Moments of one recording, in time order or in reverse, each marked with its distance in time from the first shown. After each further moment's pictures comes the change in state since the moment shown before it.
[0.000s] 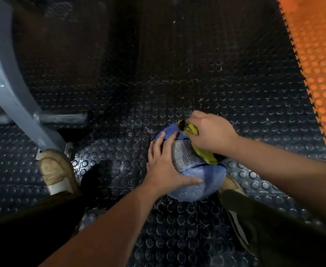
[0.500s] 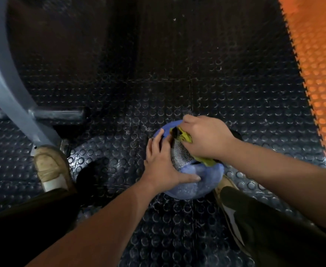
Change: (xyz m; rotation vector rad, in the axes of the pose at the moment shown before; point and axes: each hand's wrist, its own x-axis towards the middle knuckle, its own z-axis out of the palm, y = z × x) left_hand 0.008 0.000 0.000 0.054 0.000 -0.019; right_hand -0.010 -0.015 -0.007 -0.156 -0.043 -0.143
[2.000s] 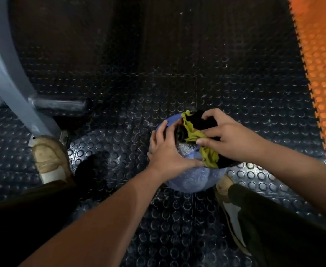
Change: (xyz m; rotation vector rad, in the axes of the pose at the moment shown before) left_hand 0.007 0.015 -0.007 -0.146 0.044 -0.066; right_hand -0.027 0.024 -0.008 0.323 -0.146 0.042
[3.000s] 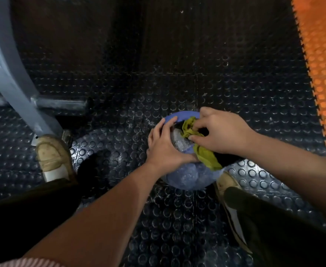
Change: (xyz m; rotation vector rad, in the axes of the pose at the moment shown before) left_hand 0.003 -0.004 -0.002 -0.078 0.038 -0.014; right_hand 0.017 -0.026 -0.008 -0.220 0.038 0.042
